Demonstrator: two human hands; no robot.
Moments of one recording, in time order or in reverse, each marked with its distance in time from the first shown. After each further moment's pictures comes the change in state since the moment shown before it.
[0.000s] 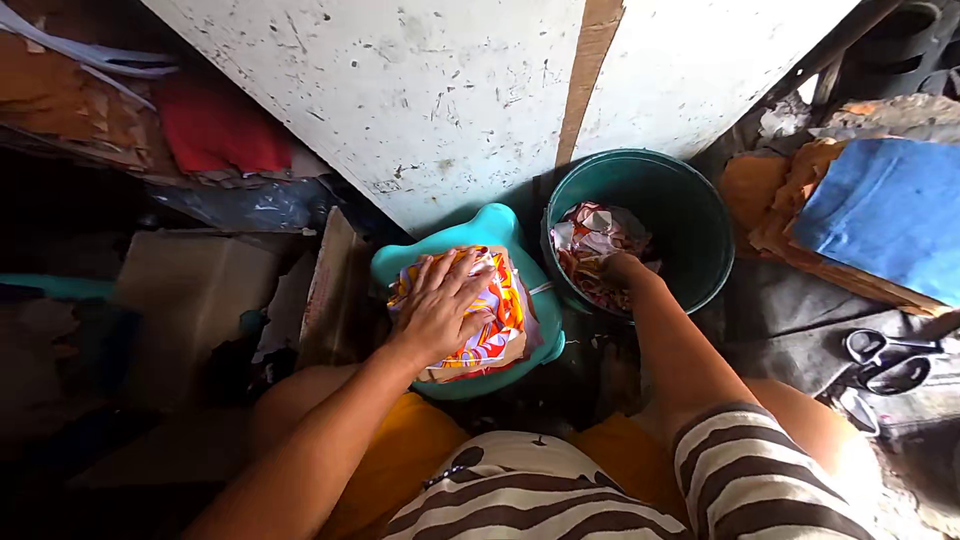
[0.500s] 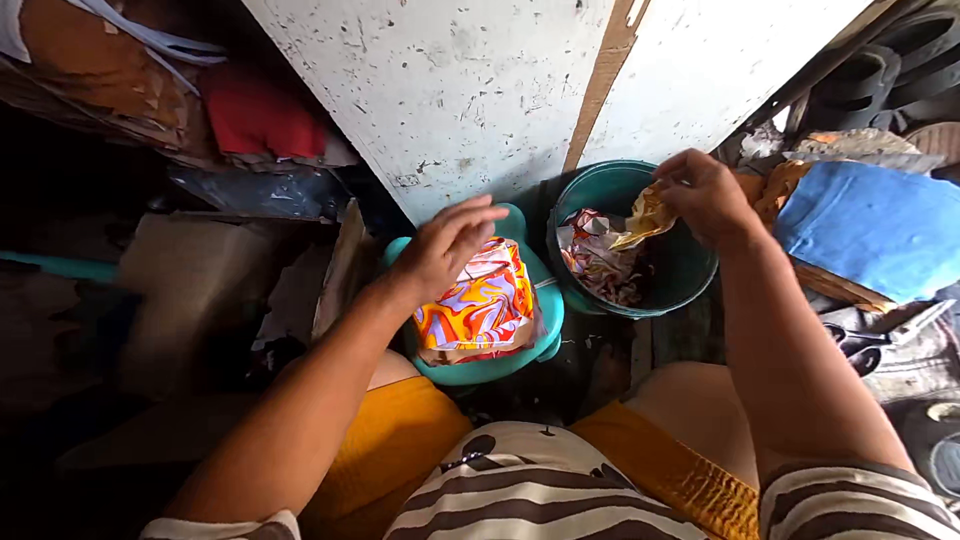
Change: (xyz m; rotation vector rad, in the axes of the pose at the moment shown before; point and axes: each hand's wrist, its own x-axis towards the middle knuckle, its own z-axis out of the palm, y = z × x) left_hand 0.030 -0.002 -0.096 -0.671 0.230 0.003; right_hand -0.169 -0.025 -0.131 0.670 0.656 -0.459
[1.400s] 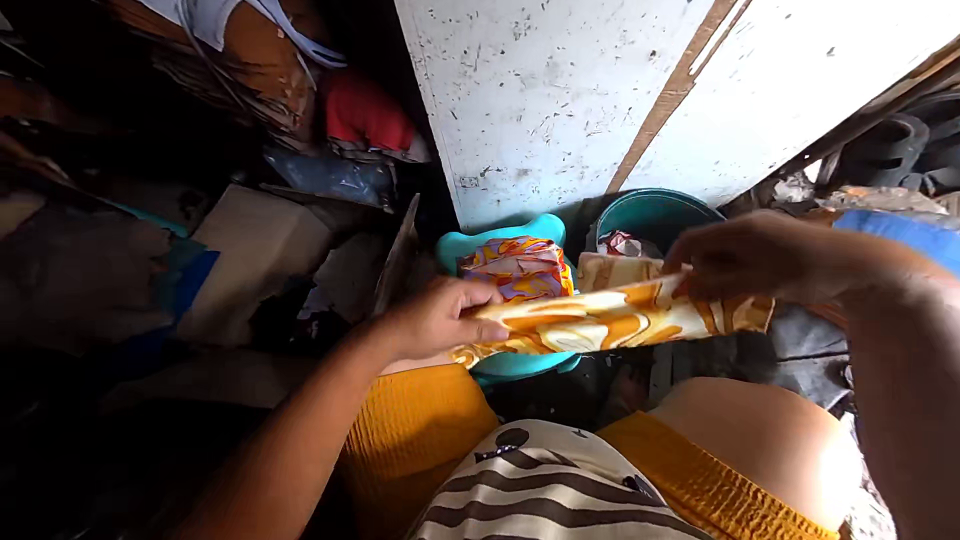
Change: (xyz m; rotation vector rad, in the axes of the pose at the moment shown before) left_hand -0.110 0.035 -0.052 -0.316 -0.289 -0.246; right_hand -0.072 -0.127 -0.010 -0.413 -0.702 -0.371
